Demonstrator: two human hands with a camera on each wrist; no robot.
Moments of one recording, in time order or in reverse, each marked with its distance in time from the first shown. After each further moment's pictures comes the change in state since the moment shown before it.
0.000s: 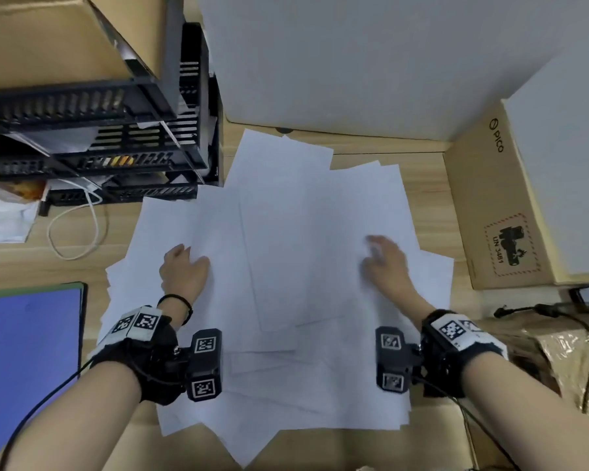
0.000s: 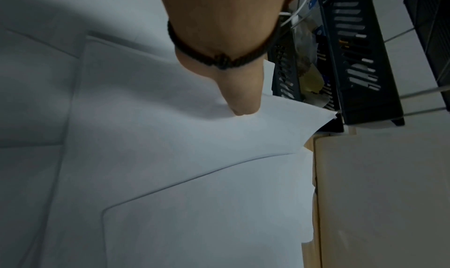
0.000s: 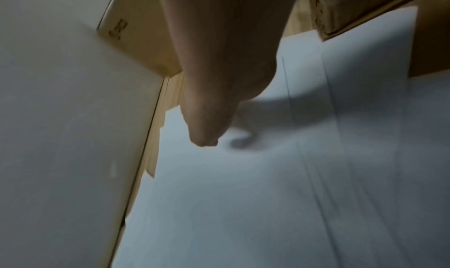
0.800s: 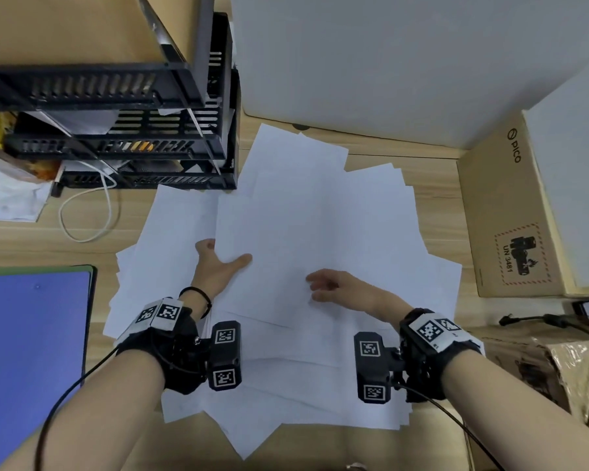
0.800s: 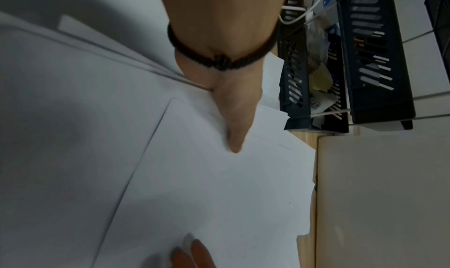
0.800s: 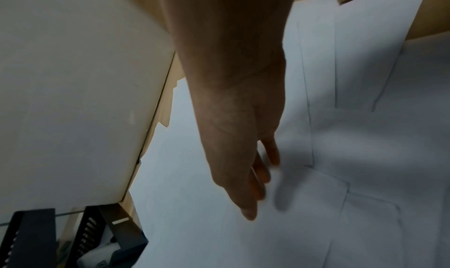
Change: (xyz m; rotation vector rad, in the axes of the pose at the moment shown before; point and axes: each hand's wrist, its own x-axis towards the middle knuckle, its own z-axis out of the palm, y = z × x) left_hand -0.019 0.001 0.014 -0.312 -0.225 0.042; right_hand -0.030 -0.058 0.034 0.085 -0.743 0.031
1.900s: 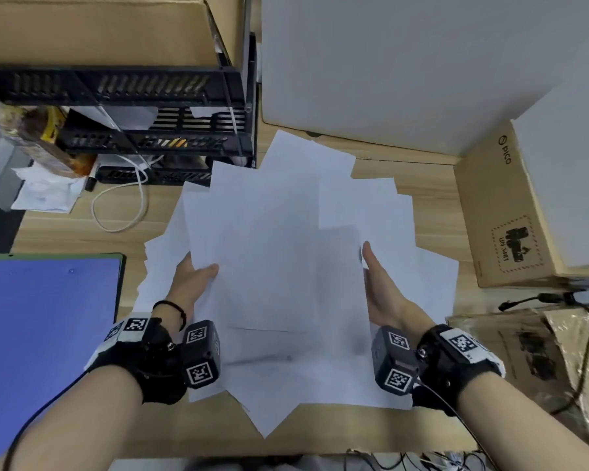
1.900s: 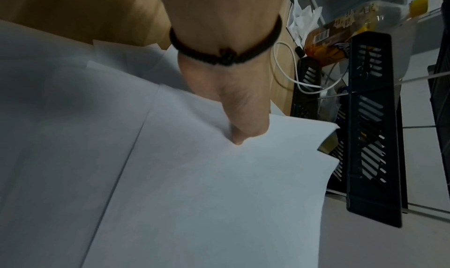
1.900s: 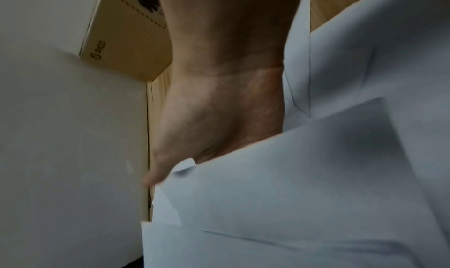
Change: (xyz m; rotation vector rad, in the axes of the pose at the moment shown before) left_hand -0.032 -0.040 -0.068 -0.256 0.049 -0.019; right_hand -0.045 -0.009 0.031 0.934 0.059 -0.028
